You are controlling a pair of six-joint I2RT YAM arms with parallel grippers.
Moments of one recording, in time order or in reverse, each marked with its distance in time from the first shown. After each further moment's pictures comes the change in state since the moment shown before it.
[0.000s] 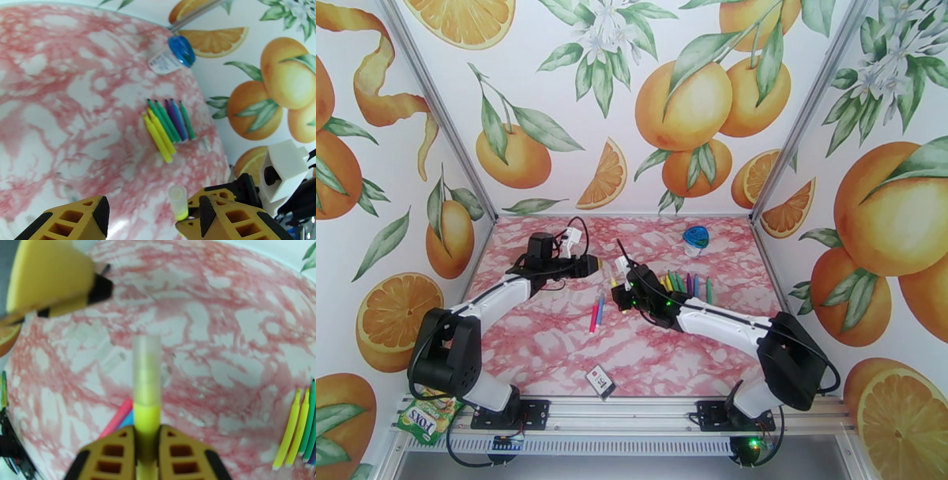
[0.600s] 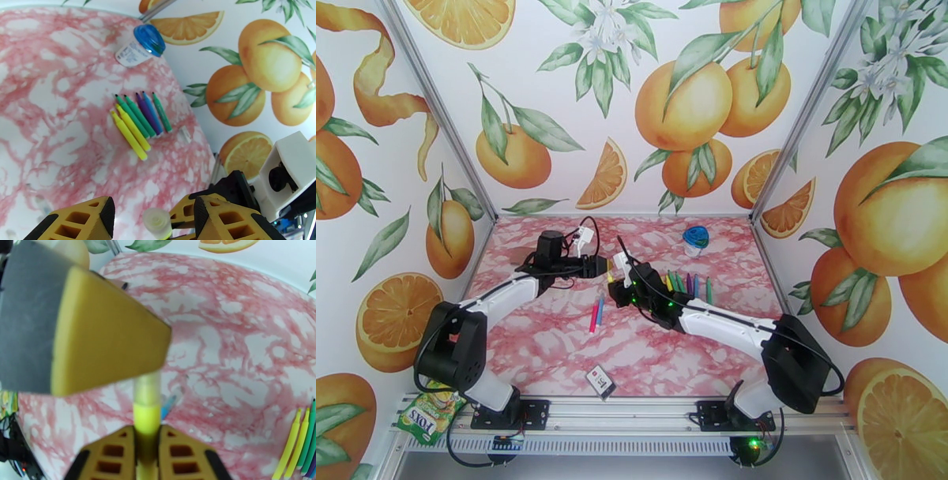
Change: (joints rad) left arm -0.056 0.040 0.034 0.048 0.077 -0.020; right arm 0.000 -0.016 -0.003 0.062 -0.029 -0.026
